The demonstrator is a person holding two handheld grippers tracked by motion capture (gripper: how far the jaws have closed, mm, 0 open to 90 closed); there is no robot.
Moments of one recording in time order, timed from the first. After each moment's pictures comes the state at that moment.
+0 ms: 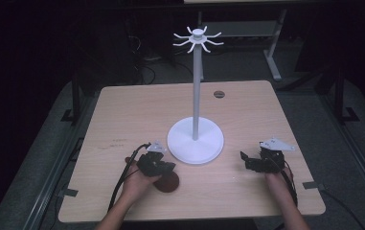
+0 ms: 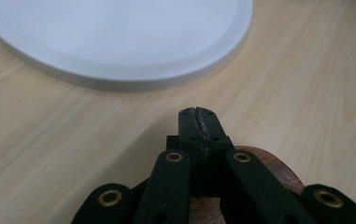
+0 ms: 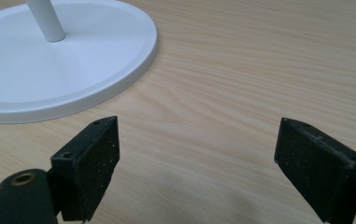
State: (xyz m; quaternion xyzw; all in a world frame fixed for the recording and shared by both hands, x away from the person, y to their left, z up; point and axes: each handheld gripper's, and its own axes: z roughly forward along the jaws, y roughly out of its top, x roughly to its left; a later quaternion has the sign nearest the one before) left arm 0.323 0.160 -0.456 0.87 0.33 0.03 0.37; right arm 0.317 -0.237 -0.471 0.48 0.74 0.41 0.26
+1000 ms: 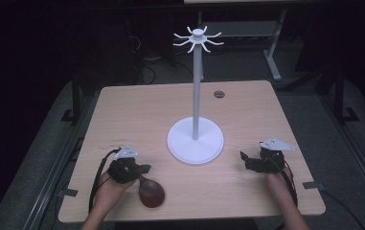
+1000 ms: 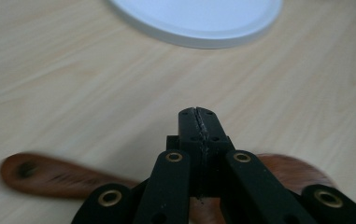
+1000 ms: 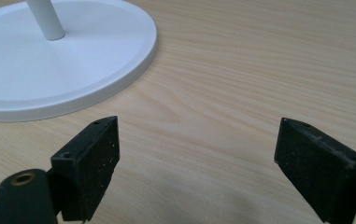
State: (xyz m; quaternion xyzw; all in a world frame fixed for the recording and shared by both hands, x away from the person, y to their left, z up) left arm 0.297 0.239 -0.431 0.85 0.38 0.09 0.37; right arm 0.317 -0.236 -0.471 0.47 0.74 0.40 0.26
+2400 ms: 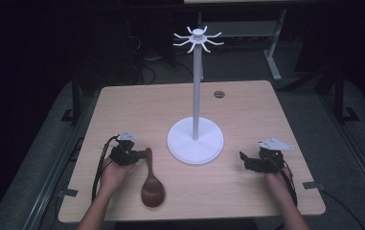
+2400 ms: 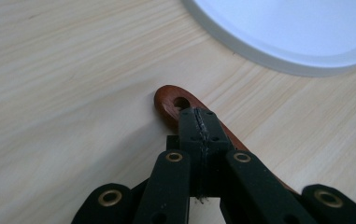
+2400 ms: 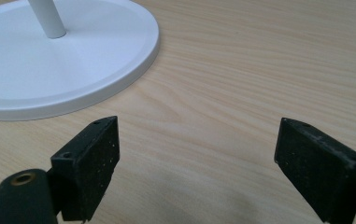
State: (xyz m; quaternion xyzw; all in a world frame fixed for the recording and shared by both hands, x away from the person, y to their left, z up) left arm 0.358 0.233 -0.453 0.83 0.42 0.09 0.35; right arm 0.318 -0.234 -0.471 0.47 0.74 0.40 0.26
